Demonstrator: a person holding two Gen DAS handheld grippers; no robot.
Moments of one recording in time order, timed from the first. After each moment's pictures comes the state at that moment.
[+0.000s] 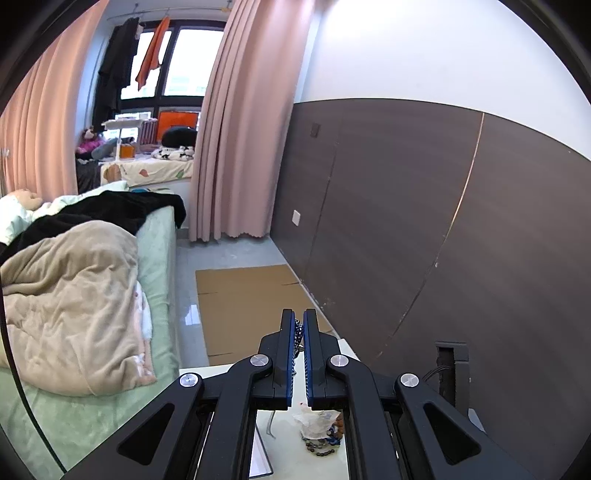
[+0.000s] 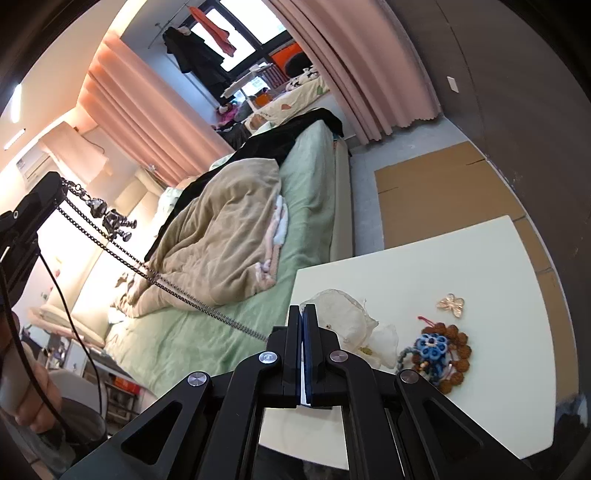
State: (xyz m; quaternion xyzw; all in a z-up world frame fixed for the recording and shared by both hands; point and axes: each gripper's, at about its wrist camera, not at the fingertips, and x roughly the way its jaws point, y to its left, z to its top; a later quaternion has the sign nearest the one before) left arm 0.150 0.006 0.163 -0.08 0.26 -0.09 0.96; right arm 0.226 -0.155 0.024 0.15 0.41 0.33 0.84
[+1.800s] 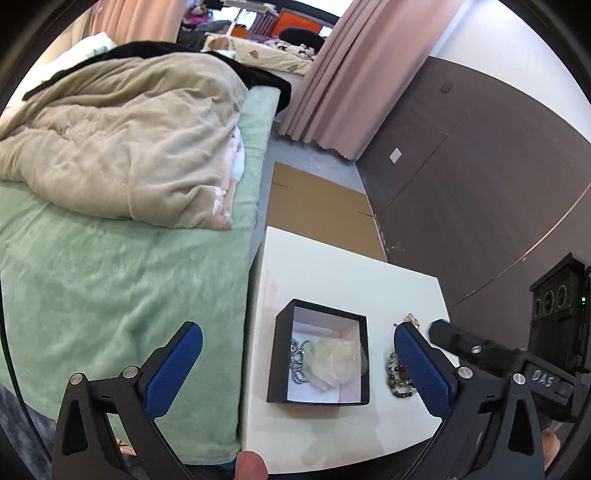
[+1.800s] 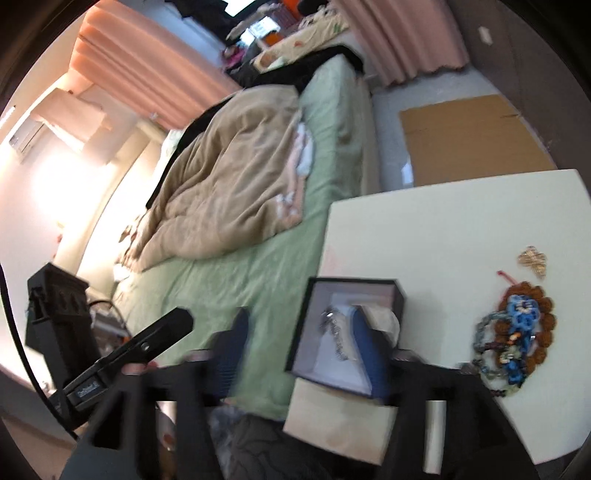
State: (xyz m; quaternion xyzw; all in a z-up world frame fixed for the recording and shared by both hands) left arm 0.130 0.112 -0.018 -0.24 0.40 0.04 0.88; right arm 0.230 -0.067 -0.032 0.12 0.50 0.35 0.79
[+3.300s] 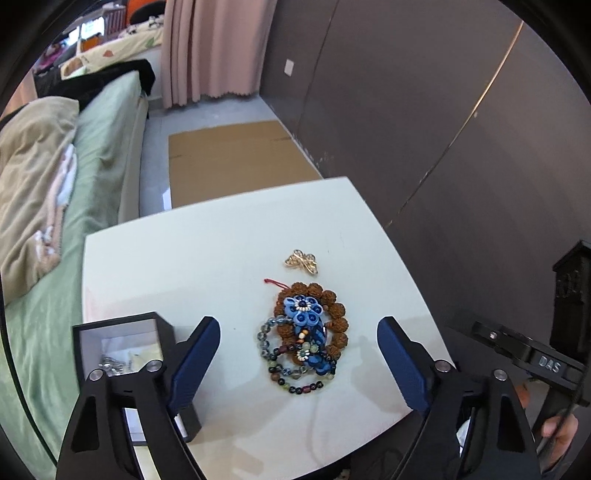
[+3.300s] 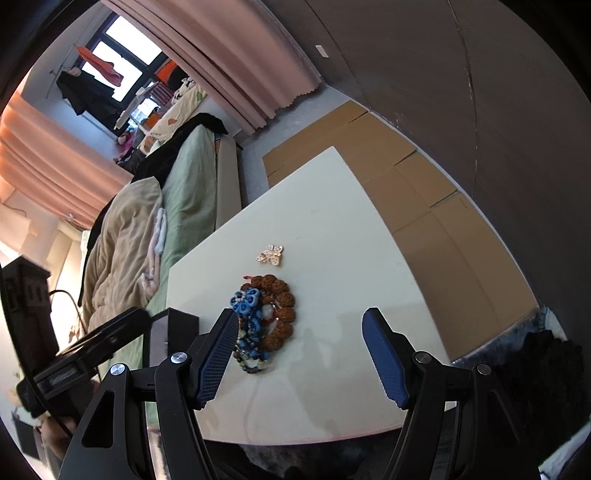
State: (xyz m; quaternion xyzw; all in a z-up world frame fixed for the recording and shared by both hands) left arm 0.239 -0.103 -0.050 -0.06 0.51 -0.11 0.85; right arm 0.233 -0.316 -0.076 0.21 0.48 0.15 0.84
